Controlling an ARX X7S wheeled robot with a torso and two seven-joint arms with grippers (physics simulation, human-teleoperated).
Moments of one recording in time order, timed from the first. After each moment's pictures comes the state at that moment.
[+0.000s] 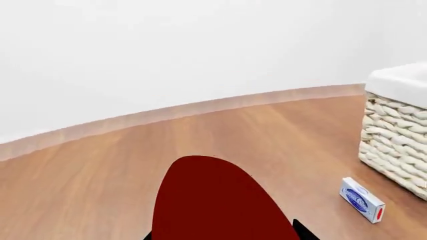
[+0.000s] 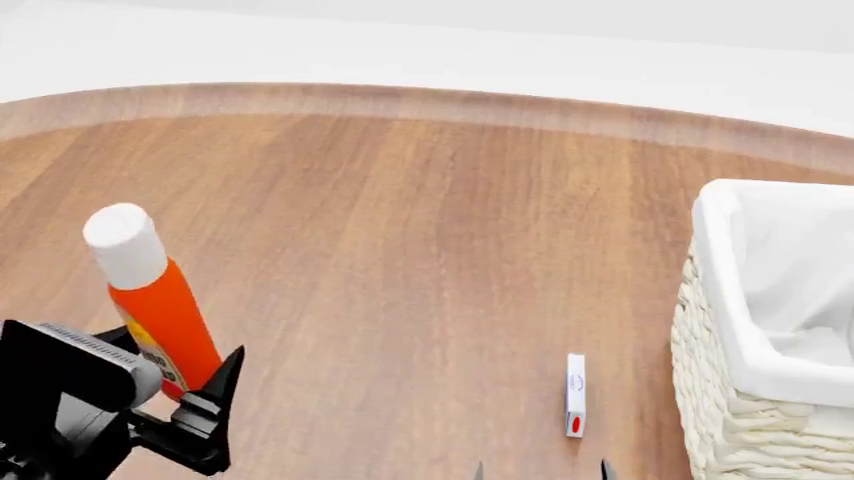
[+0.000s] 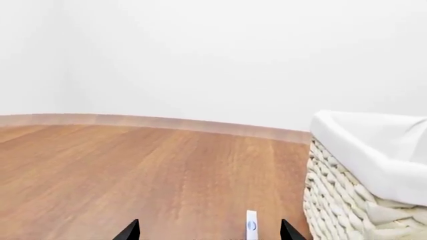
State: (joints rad) left arm -0.44 -0.47 0.36 0.07 -0.51 -0.40 0.02; right arm -0.05 0.30 -0.34 -0.26 0.20 0.04 0.36
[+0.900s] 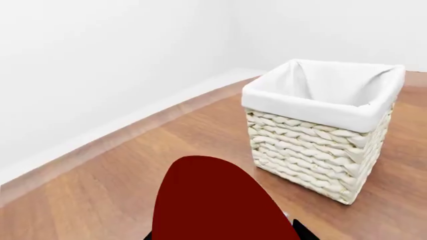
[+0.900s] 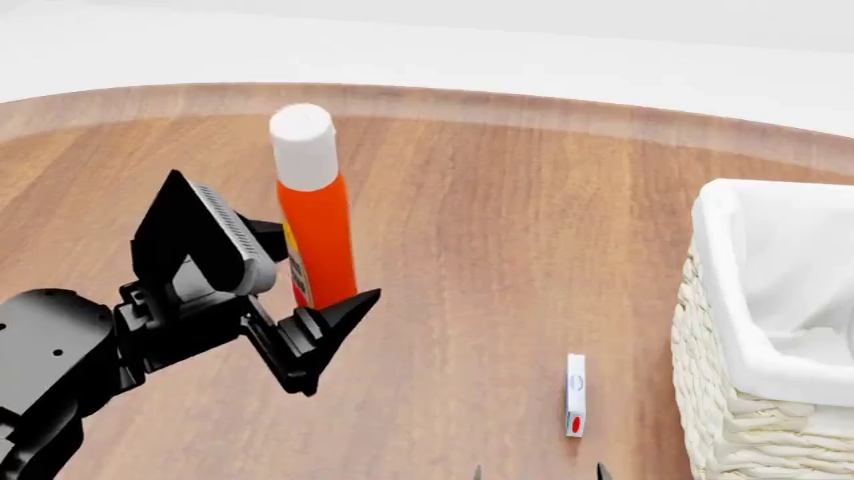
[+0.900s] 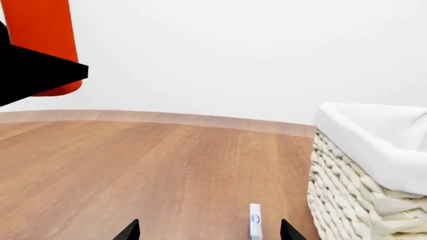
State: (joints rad) left arm -0.96 -0.30 0.60 -0.47 -0.46 -0.32 0.56; right arm -0.04 0.30 -0.36 -0.23 0.22 0.04 0.36
